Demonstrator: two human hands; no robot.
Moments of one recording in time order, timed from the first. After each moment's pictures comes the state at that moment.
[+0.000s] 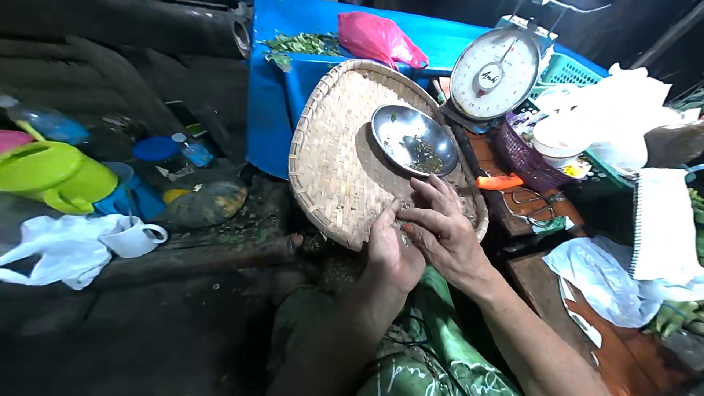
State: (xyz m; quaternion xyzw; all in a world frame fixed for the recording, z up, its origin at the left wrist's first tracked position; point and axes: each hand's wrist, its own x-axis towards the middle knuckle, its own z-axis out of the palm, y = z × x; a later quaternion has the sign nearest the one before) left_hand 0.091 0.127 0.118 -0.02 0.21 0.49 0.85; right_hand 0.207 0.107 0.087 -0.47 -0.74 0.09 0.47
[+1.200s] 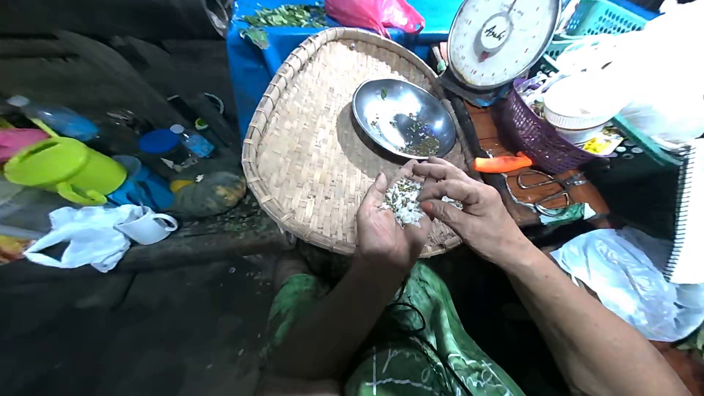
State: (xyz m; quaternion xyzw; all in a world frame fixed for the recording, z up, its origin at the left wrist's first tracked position) left_hand 0.131 0.135 0.098 0.04 0.11 0.52 0.85; right_hand 0.283 0.114 0.095 -0.44 -0.73 0.24 0.47
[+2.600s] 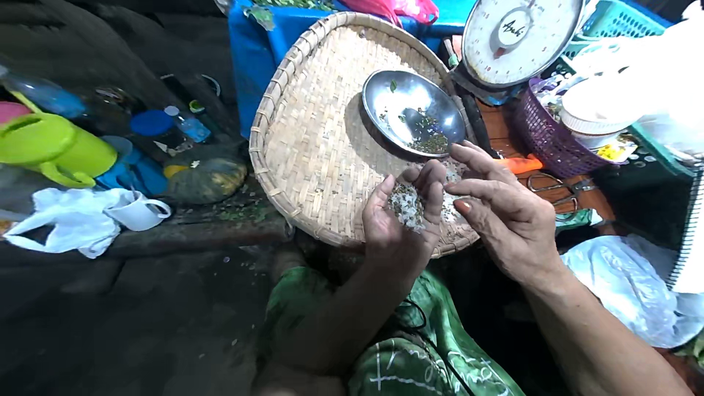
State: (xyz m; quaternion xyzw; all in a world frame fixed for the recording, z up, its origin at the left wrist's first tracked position) left_hand 0.124 0.134 0.093 -0.06 -0.03 0.50 0.86; right_hand 0.278 0.102 0.109 -0.38 -0.75 0.13 0.52
